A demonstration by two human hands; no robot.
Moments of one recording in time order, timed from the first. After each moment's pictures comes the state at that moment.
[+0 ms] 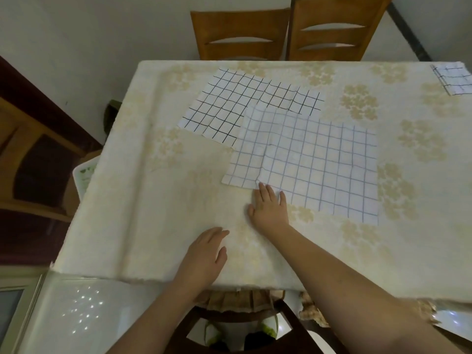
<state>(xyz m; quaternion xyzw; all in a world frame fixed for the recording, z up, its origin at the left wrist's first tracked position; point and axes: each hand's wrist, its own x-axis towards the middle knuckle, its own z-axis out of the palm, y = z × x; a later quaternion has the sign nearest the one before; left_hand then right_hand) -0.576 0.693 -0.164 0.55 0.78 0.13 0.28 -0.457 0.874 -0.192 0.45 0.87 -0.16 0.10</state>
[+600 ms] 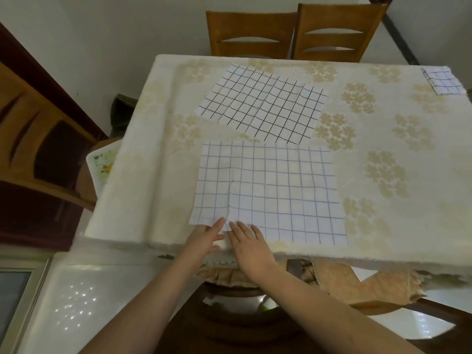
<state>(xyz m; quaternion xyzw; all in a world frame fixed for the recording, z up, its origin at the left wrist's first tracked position) -0.586 0.638 -0.142 0.08 0.74 0.40 0.54 -0.444 0.690 -0.160 0.26 0.95 -0.09 0.12</state>
